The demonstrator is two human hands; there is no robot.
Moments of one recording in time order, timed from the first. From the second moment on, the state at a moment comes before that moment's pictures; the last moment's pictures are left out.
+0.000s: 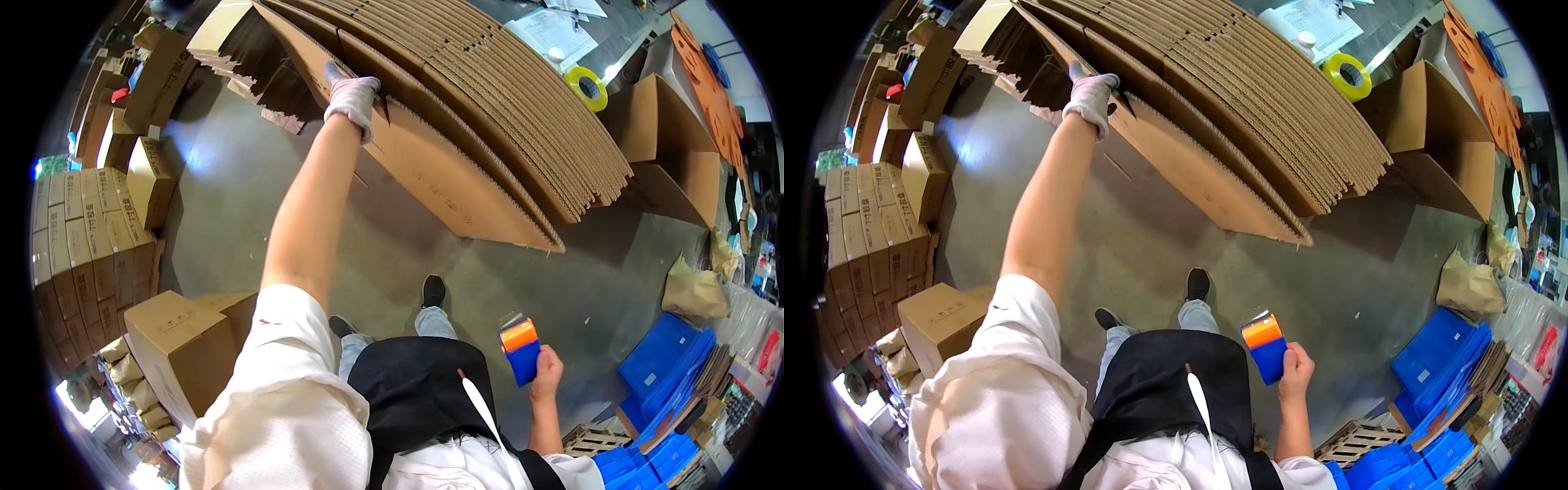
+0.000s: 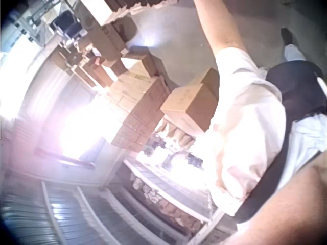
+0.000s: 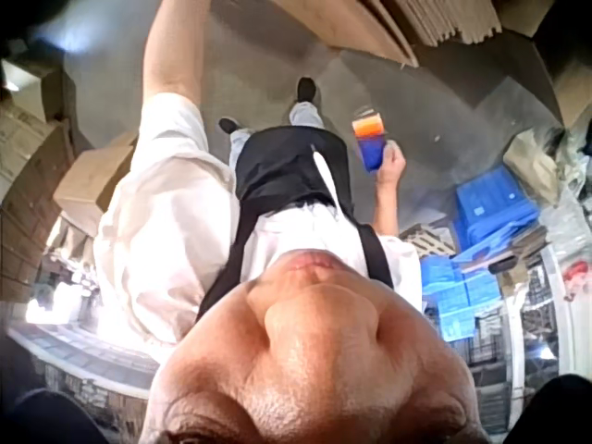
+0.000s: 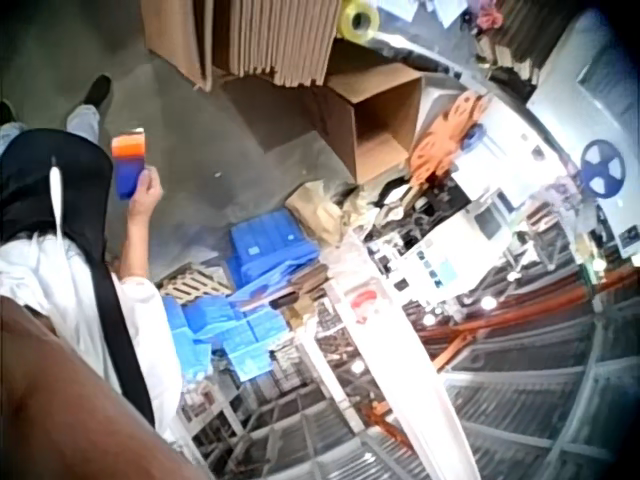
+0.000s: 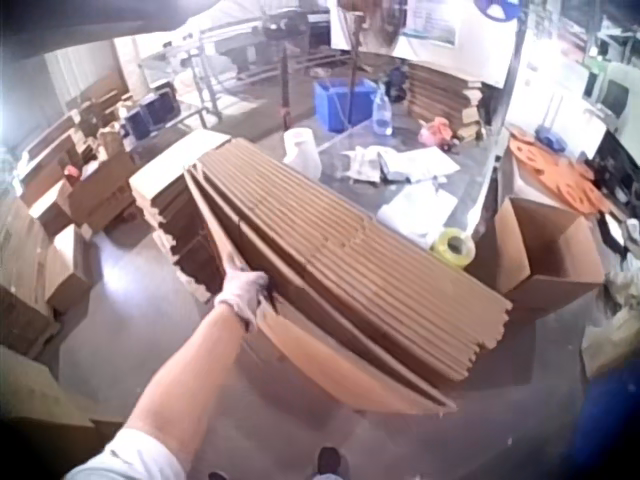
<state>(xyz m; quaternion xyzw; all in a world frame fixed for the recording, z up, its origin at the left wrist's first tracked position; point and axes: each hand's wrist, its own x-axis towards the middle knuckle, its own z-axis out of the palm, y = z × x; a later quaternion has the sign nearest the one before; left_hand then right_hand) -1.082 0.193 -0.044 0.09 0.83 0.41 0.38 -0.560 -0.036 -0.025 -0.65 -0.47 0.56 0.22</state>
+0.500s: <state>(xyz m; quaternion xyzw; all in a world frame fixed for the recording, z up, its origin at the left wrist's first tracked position) -1.168 0.007 -0.072 0.11 0.86 0.41 0.29 -0.921 0.015 -0.017 -0.37 -0.37 0.85 0.00</state>
